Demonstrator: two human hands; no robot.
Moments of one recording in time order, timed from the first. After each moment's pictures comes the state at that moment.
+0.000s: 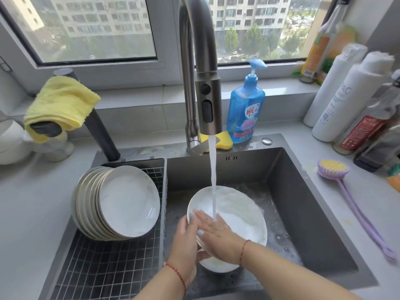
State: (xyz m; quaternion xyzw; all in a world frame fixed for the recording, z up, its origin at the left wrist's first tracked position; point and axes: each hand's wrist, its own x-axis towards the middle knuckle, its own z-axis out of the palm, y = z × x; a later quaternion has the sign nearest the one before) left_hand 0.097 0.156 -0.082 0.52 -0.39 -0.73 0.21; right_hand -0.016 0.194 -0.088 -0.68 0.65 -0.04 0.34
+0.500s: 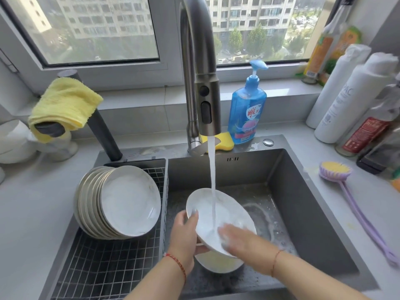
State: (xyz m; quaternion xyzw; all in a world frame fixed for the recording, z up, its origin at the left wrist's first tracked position) left_hand 0.092 0.143 -0.074 0.57 -0.39 -0.69 0.22; right_hand -0.059 0.238 -0.071 -0.60 0.69 -0.05 0.39
